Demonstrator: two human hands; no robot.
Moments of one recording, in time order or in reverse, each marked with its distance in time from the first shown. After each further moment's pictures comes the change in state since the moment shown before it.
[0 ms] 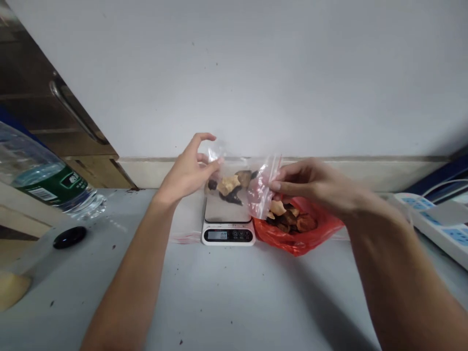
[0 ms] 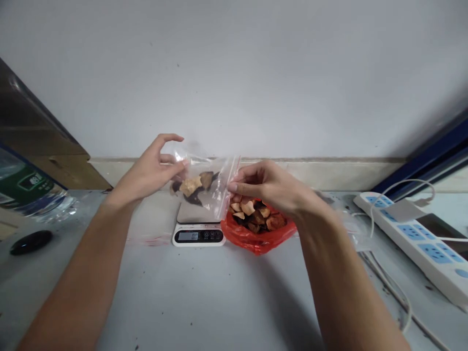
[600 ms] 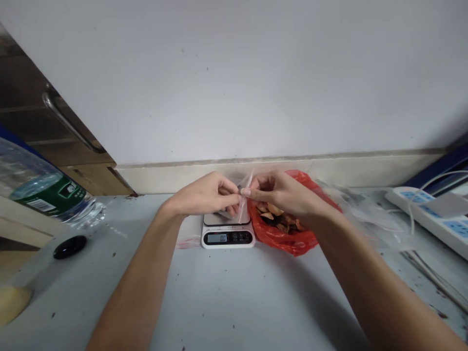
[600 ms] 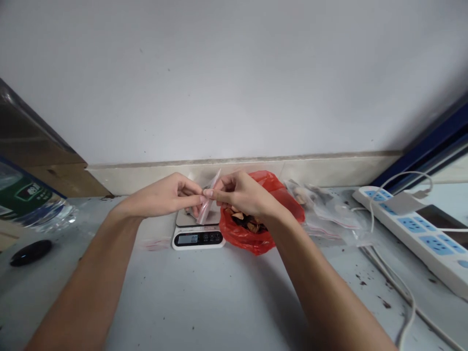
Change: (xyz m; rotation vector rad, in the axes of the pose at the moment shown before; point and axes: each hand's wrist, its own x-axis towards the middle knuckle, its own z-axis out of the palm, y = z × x) left_hand -0.007 0.018 0.011 -0.045 -0.711 0.027; right_hand 0.022 0.018 0.025 -0.009 -0.017 -0.062
